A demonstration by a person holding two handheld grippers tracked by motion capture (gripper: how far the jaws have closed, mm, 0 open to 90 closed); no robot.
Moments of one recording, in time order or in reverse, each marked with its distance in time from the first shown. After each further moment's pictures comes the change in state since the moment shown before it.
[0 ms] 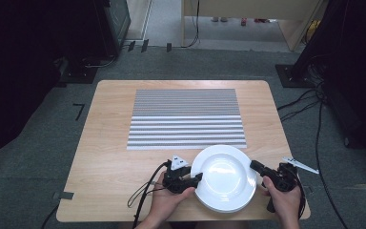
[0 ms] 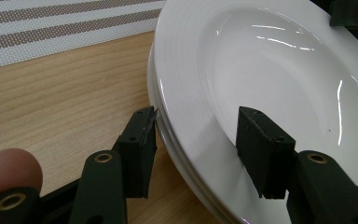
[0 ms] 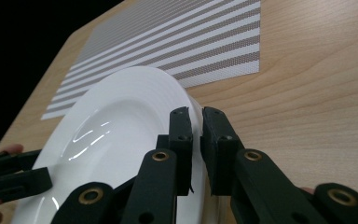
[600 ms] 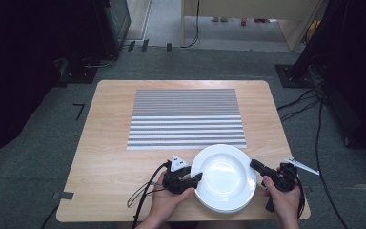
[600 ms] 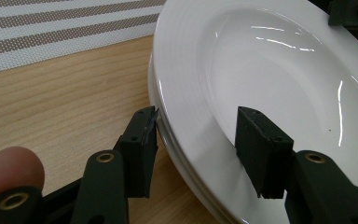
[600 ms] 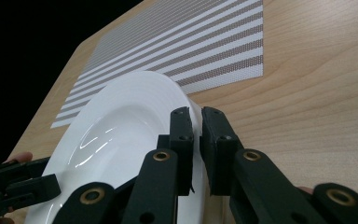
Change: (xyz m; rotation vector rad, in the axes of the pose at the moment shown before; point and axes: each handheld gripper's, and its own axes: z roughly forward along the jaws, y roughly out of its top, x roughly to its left) left arm -0.001 -0.002 0.000 -0.021 0.007 0.006; right arm -0.002 -0.001 0.001 -0.023 0.023 0.031
